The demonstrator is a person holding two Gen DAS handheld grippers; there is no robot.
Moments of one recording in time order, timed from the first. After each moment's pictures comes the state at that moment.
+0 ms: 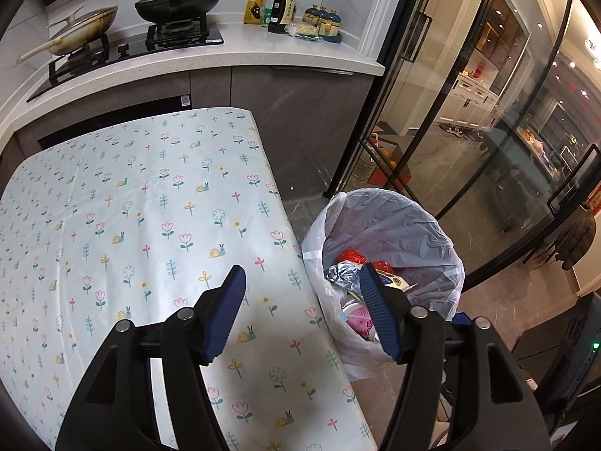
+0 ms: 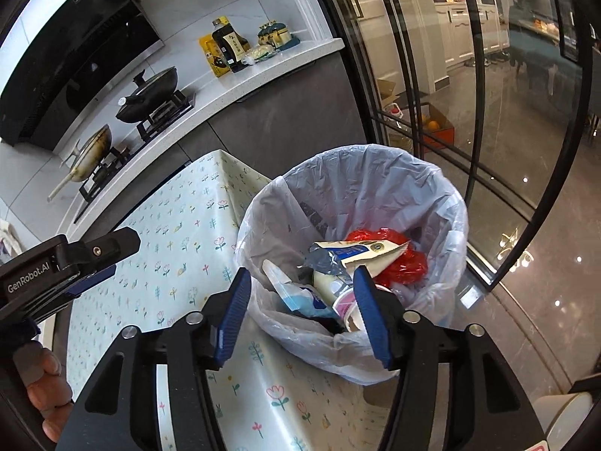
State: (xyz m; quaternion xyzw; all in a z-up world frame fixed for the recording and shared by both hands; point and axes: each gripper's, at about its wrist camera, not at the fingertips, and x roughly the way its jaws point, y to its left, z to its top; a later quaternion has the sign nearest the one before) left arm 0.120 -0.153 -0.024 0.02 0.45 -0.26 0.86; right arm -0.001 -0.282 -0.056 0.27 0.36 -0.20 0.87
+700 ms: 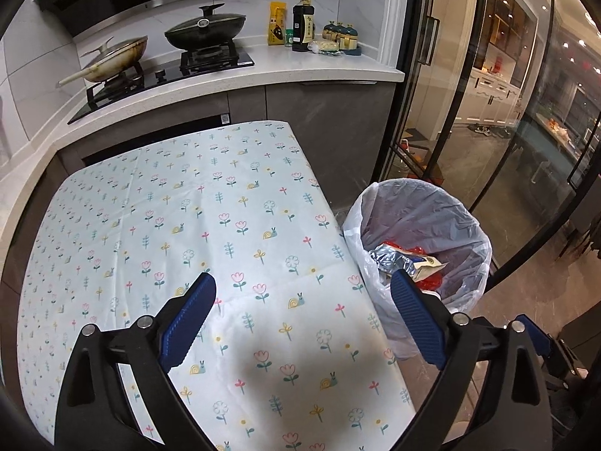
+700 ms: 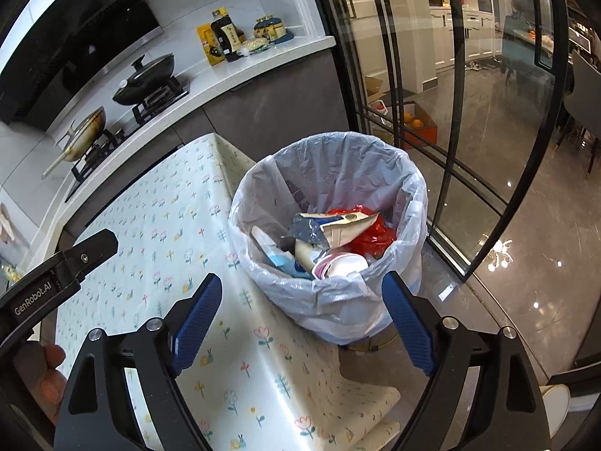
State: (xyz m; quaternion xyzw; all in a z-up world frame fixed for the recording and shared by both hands) left arm 0.070 -0.124 -0.014 0.08 0.40 -0.20 0.89; right arm -0.045 -0.258 -0.038 0.24 0.39 -0.21 0.86
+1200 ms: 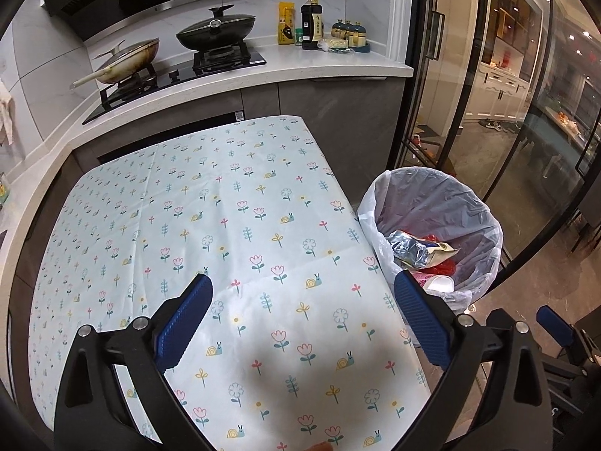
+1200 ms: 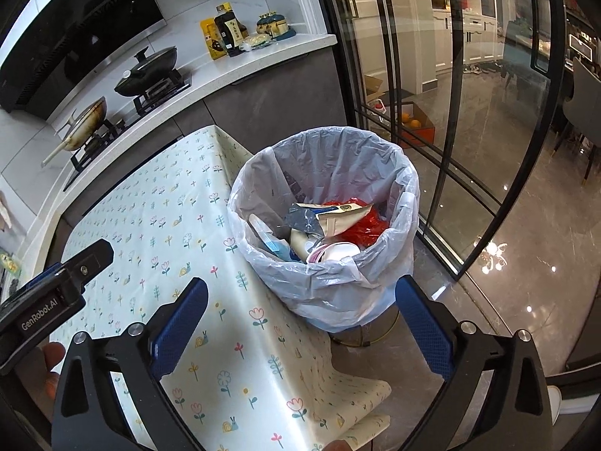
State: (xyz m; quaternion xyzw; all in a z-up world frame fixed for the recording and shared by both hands) left arm 0.051 -0.115 -0.018 0.09 0.40 -0.18 0.89; right arm -0.057 -0.251 -0.036 0.23 0.39 -0.22 0.86
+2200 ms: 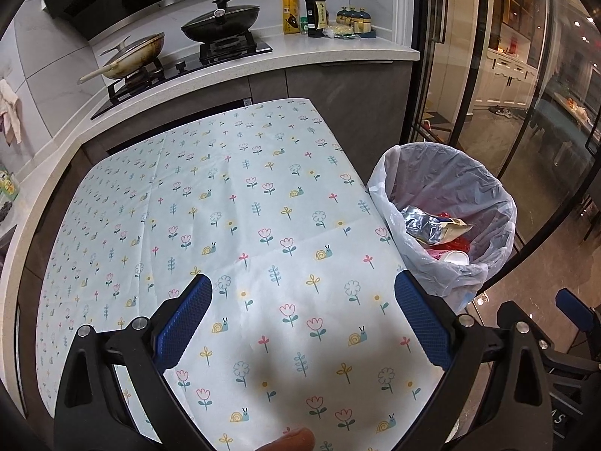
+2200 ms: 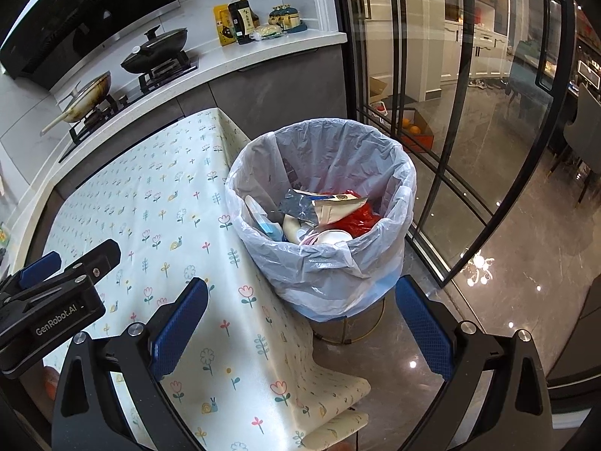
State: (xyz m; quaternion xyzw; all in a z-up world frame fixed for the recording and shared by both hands) left arm 0.036 -0.113 -0.038 0.11 0.41 -0.15 0.89; right arm -0.062 -0.237 -0.041 0.18 0.42 -0.21 0.86
